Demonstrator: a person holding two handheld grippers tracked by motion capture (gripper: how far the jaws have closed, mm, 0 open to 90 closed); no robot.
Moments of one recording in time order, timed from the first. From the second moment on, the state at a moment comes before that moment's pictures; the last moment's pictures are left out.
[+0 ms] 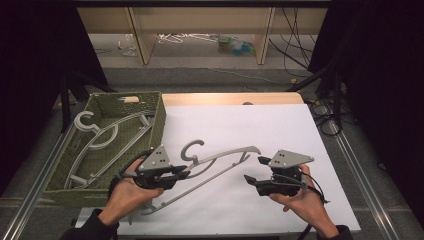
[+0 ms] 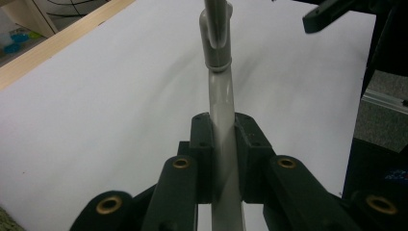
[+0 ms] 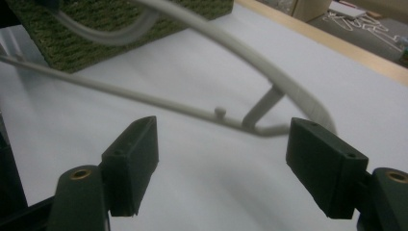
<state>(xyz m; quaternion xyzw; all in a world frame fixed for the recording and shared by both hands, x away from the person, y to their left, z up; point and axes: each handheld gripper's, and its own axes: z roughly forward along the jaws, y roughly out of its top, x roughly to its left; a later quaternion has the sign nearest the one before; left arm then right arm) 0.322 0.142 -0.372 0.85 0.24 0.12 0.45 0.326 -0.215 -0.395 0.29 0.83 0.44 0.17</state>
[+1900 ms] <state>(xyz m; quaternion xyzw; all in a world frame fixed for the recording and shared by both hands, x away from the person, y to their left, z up) 0.374 0.303 -0.293 0.75 0.37 0.25 0.48 0.321 -0.209 -0.418 0.28 0.84 0.44 0.15</state>
